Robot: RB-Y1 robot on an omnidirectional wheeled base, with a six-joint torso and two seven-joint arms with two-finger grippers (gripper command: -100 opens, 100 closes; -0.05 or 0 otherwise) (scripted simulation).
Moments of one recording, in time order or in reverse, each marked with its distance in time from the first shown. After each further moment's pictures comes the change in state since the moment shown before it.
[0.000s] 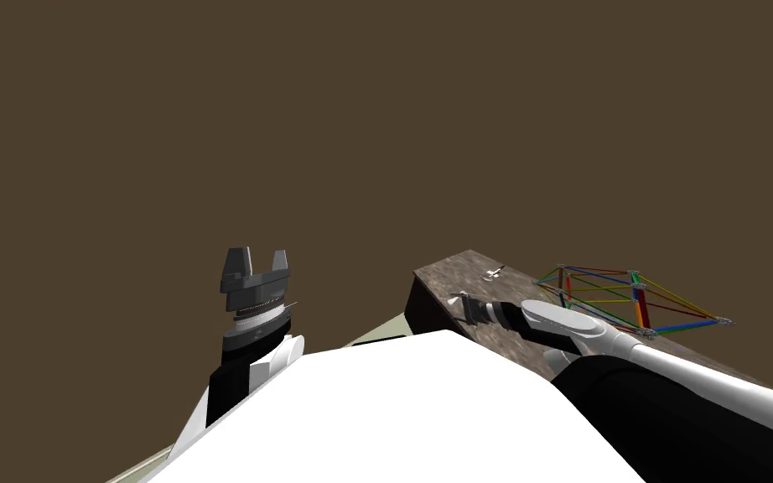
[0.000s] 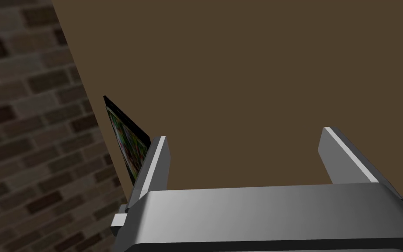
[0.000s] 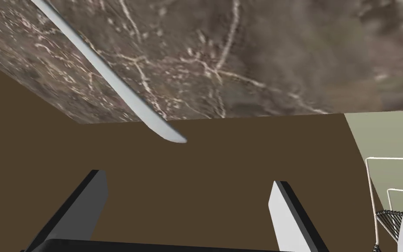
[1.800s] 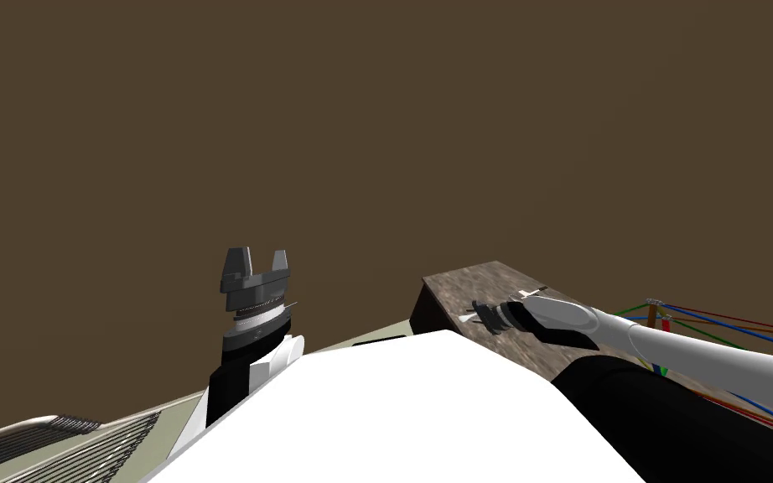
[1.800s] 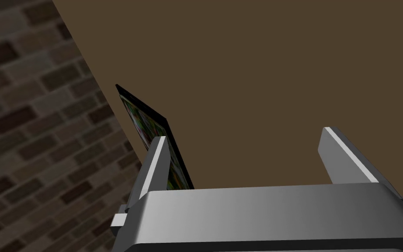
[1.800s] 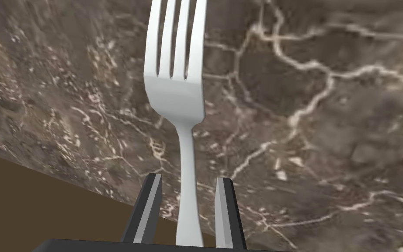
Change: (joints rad) left arm 0.000 0.000 0.000 0.000 0.000 0.000 0.000; right arm 0.006 -0.193 0.092 0.081 0.230 0.027 0.139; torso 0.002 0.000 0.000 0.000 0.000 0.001
